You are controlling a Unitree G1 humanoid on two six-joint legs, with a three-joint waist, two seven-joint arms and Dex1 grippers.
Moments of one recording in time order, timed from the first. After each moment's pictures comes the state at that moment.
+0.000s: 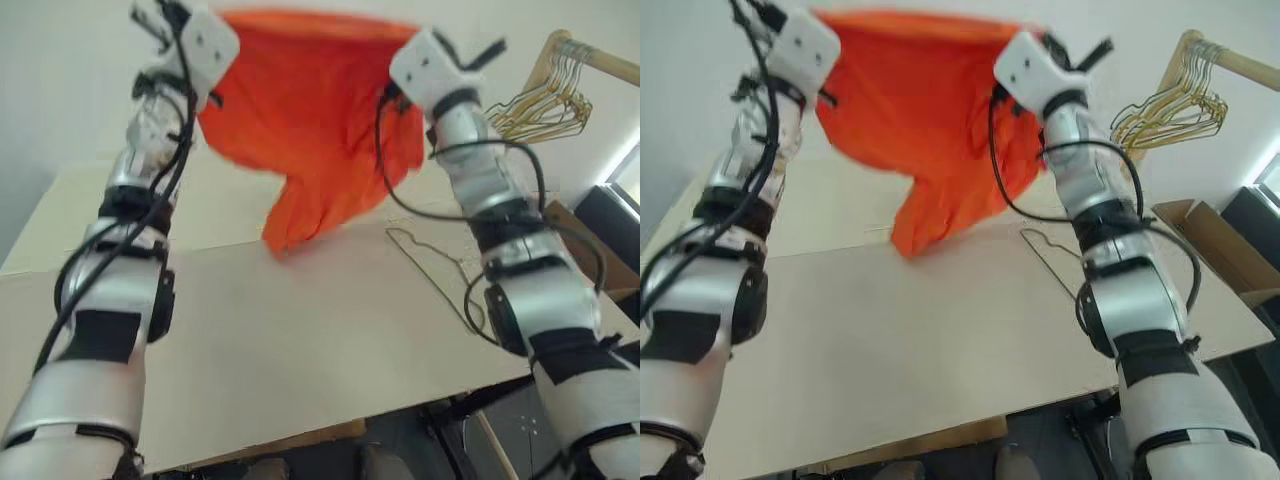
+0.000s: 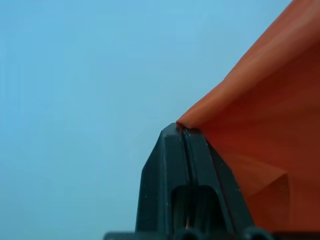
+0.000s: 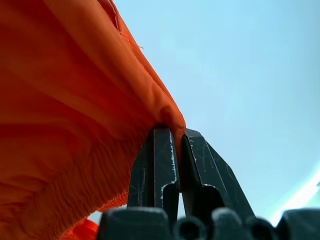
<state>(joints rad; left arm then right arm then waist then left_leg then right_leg) -1.54 0.52 -0.15 1.18 0.42 -0.35 0.29 -1.46 -0.40 0.21 1.01 -0.45 -0.22 -0.30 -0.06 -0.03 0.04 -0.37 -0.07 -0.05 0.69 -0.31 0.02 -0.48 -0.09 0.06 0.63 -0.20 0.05</state>
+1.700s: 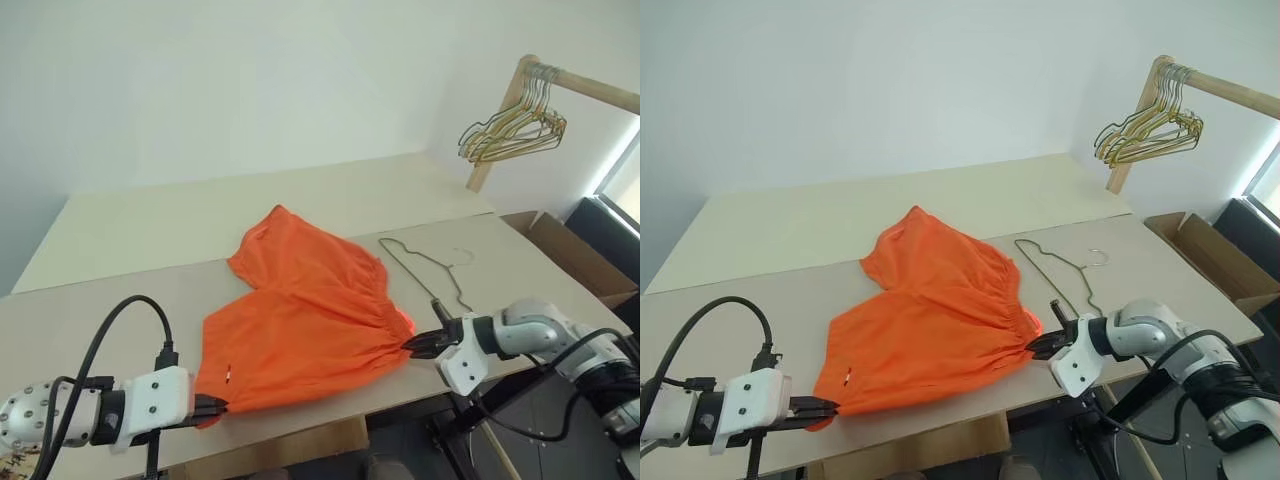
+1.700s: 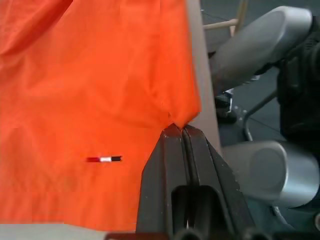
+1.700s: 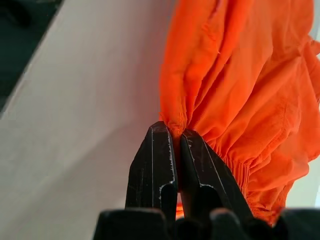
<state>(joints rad) 0.58 1.06 0.31 -0.70 -0.37 0.18 -1.08 -0.44 -0.97 0.44 0.34 -0.28 -0.99 0.91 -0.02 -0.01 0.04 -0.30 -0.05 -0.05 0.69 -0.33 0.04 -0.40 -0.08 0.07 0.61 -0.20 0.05</state>
